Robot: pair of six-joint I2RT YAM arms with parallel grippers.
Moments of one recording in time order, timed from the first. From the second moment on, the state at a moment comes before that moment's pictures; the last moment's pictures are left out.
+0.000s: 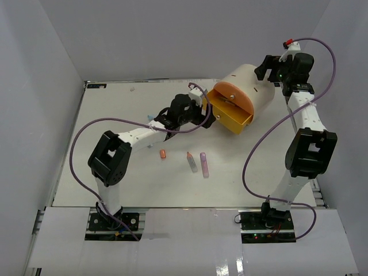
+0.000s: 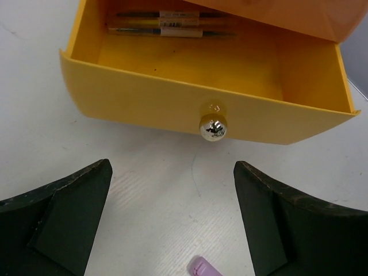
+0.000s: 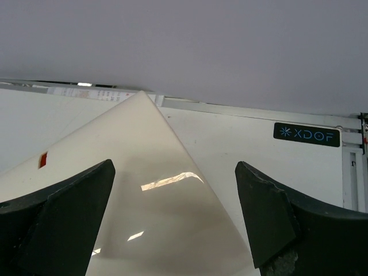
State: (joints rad) left arm -0.69 1.85 1.32 0.21 0.15 -0.21; right arm -0.12 1.82 1.64 -0.06 -0.41 0.07
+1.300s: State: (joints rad) left arm -0.72 2.33 1.74 0.55 0.23 -0.17; right arm -0.12 1.86 1.62 -0.02 -0.53 0.07
